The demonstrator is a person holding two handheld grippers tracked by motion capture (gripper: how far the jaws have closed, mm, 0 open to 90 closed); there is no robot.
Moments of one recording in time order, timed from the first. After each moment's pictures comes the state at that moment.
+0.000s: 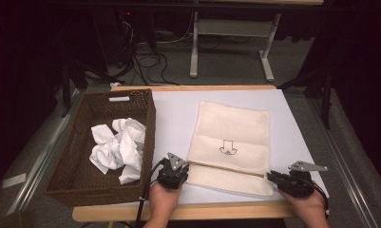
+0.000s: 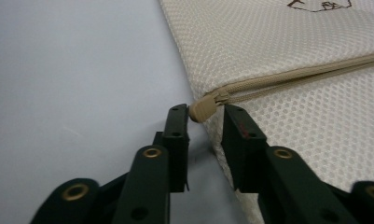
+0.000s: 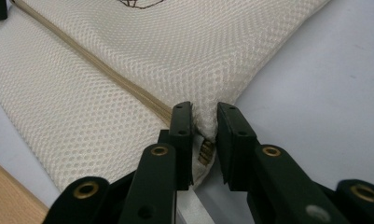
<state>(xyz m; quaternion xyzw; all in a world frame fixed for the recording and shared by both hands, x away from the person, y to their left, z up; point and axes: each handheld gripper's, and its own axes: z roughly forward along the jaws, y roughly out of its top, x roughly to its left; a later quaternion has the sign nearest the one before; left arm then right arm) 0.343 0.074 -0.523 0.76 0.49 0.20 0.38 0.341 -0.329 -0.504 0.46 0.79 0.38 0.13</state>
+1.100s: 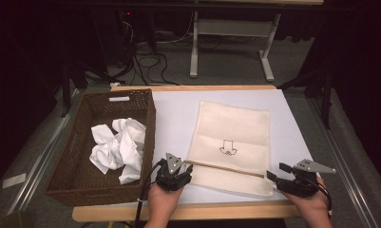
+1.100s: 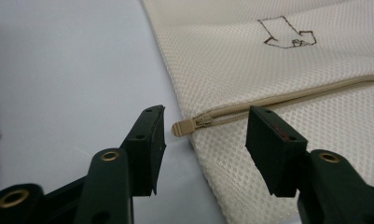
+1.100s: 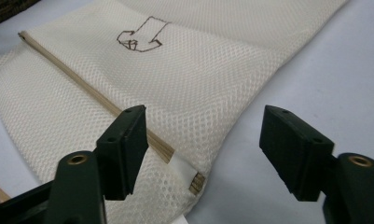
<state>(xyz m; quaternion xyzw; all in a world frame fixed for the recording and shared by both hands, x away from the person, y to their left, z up) 0.329 0.076 -0.503 0.74 0.47 0.23 0.42 0.336 -0.331 -0.488 0.45 0.77 0.41 0.18</state>
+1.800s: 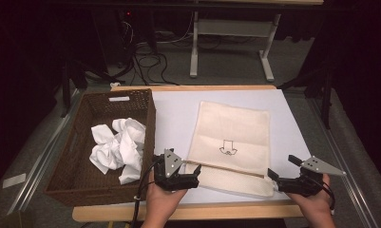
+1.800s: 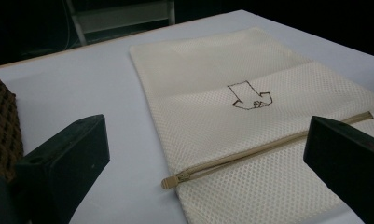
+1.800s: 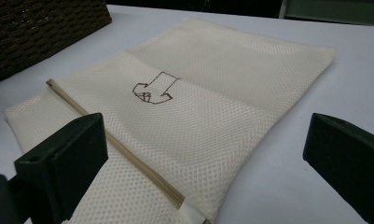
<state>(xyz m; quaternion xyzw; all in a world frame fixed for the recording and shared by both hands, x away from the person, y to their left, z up) 0.311 0.076 -0.452 0.72 0.43 0.26 0.48 0.330 -0.328 -0.464 0.42 0.74 0.47 0.23</state>
